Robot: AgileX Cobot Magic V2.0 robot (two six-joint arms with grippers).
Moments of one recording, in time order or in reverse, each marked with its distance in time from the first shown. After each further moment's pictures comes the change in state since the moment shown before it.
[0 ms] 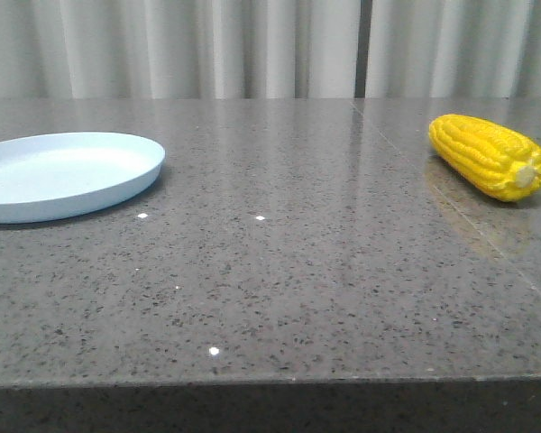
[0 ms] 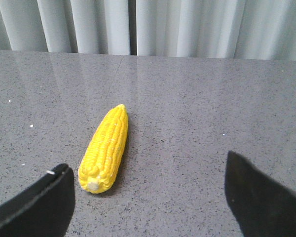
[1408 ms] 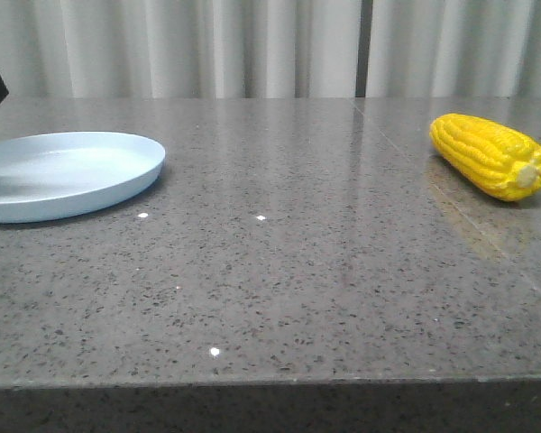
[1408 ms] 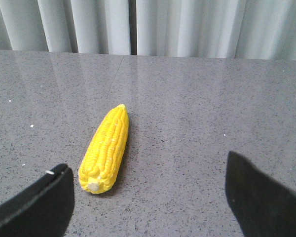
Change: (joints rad) left arm -0.109 1.168 -0.644 -0.082 0.541 -0.023; right arm 0.000 0.000 0.000 0.000 0.000 0.000
